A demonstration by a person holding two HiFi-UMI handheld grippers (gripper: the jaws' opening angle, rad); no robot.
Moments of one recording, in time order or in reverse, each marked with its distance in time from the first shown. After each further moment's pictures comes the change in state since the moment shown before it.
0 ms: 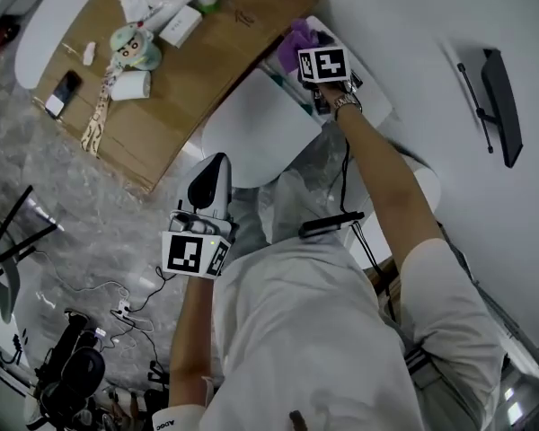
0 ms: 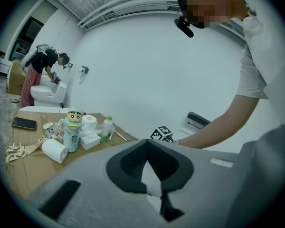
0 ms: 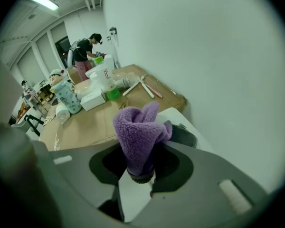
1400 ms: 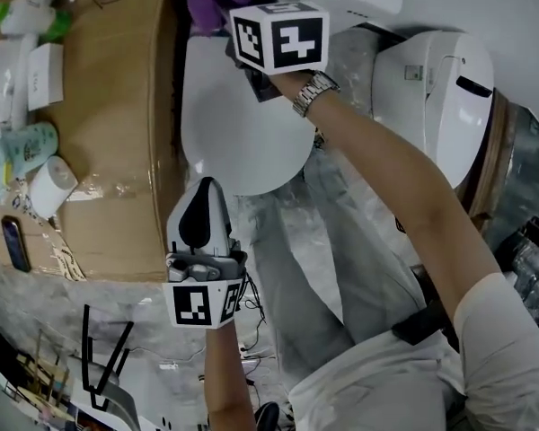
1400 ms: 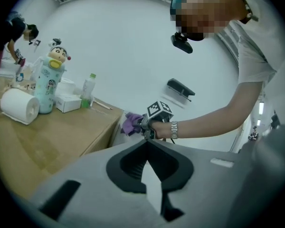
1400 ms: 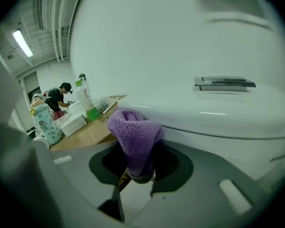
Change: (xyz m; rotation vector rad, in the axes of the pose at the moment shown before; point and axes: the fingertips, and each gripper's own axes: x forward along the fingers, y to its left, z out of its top) left arm 0.037 0.071 -0.198 0.126 0.190 -0.378; right arm 0.046 0.009 -0.087 0.495 -0.477 -0.161
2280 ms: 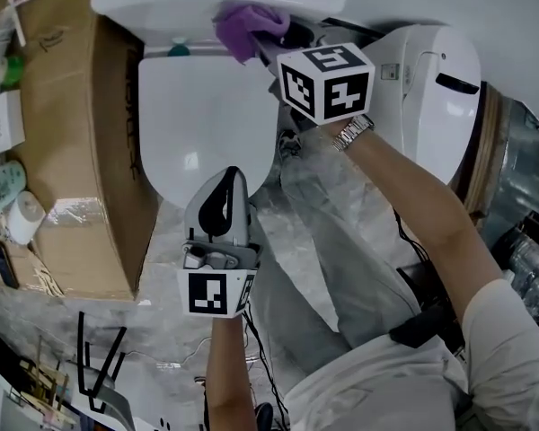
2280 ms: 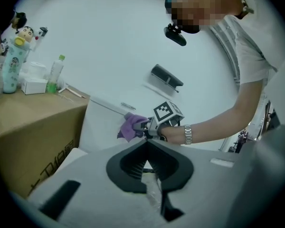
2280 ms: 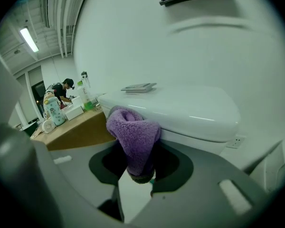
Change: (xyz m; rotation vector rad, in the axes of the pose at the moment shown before) left arm 0.098 -0.117 -0.037 0.003 0.052 -0.108; right arm -0.097 -0.134 -0.033 -0.069 0.017 0.008
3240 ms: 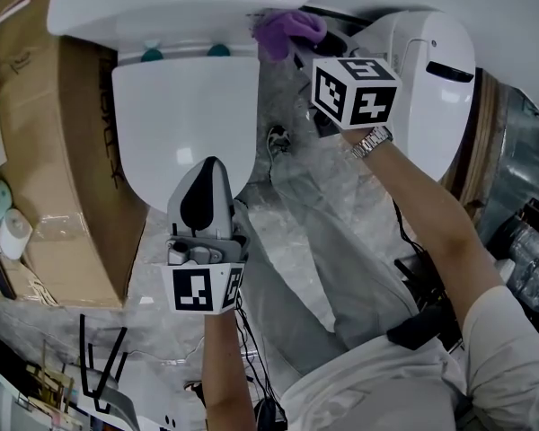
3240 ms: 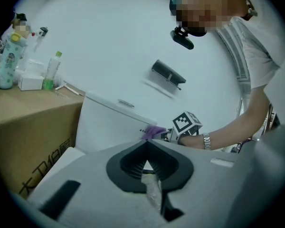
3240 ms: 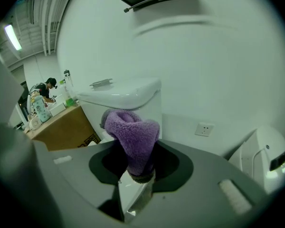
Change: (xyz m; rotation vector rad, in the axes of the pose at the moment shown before) left arm 0.037 -0.012 -0.005 -0.006 0.000 0.026; right arm -0.057 -0.105 -0.043 0.081 0.033 -0.168
